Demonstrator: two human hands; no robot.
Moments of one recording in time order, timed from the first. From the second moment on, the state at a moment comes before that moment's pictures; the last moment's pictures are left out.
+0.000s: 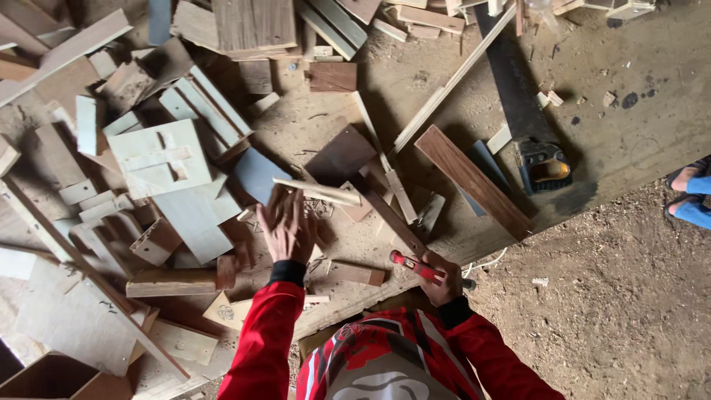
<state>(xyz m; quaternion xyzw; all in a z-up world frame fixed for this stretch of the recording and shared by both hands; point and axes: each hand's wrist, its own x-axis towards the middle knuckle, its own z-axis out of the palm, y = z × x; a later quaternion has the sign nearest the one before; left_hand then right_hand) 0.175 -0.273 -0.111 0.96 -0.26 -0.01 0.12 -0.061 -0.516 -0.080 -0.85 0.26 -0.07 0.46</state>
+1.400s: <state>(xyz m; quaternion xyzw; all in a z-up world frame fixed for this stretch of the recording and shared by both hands) 0.102 -0.288 -0.129 0.98 -0.19 0.05 0.08 -0.038 -0.708 -0.153 -0.94 0.29 0.01 0.18</state>
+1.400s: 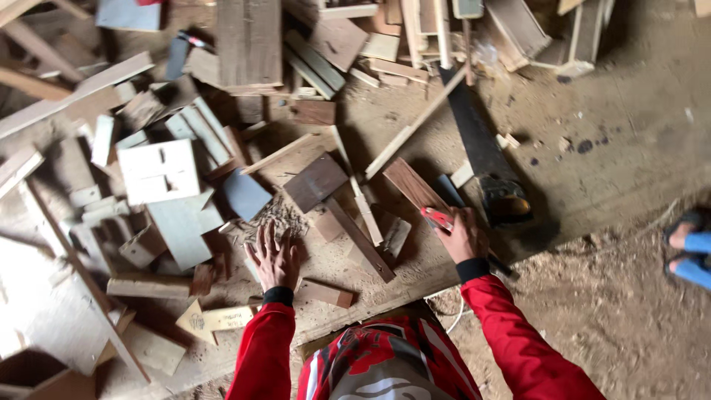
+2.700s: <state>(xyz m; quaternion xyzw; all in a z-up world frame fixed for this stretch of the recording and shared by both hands) -0.112 0.052 -0.115 0.77 0.31 0.21 0.51 -0.014 -0.367 -0.090 -0.98 -0.04 0.03 0.18</state>
